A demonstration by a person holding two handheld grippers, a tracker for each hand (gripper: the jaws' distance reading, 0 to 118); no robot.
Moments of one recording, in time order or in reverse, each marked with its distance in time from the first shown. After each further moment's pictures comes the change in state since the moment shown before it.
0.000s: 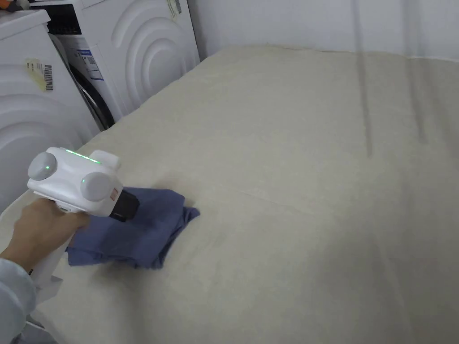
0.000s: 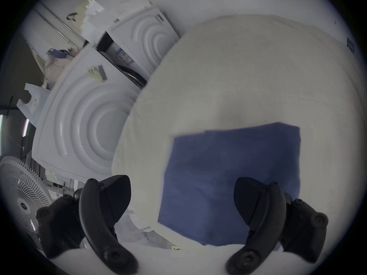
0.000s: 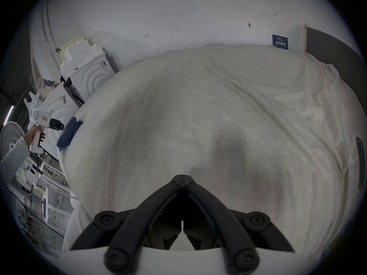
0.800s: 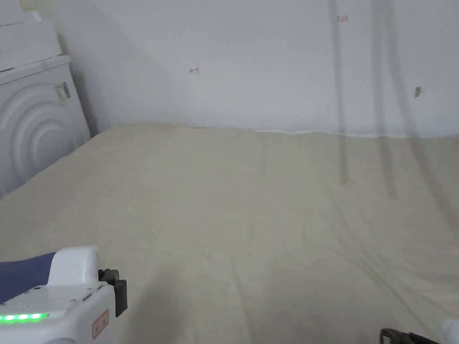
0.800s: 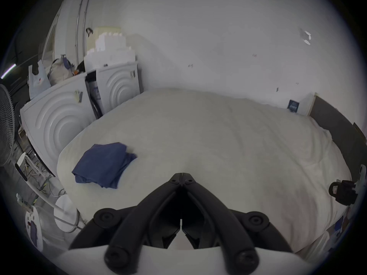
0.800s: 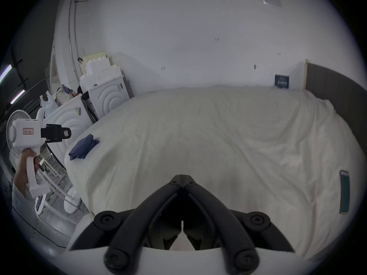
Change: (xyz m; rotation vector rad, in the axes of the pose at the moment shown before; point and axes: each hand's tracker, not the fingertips) left arm 0.179 -0.118 0.276 0.485 -0.437 0.283; right arm -0.035 0.025 0.102 0.278 0.029 0.118
